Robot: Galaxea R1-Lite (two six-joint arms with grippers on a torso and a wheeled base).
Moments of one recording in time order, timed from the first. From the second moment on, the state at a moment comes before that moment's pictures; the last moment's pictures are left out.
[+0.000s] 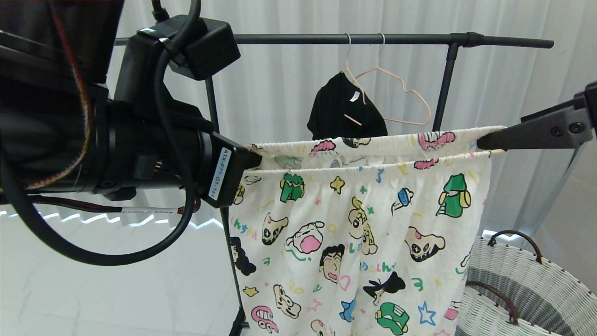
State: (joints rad) left arm -0.74 1.48 -1.44 0.48 0.17 0.09; right arm 0.72 1.42 -1.81 0.91 -0.10 0.07
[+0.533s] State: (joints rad) left arm -0.74 1.52 -1.45 0.49 0.33 0.09; right arm 0.65 1.39 -1.68 0.80 -0.14 0.07
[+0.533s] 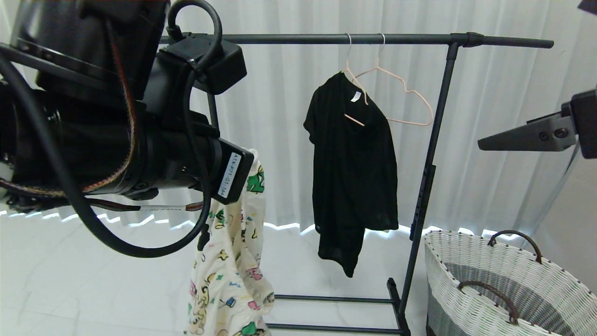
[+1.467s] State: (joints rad) left arm -0.43 1.28 -1.22 0.52 0.49 0.11; right arm 0.50 1.27 -1.40 0.76 -0.45 0.03
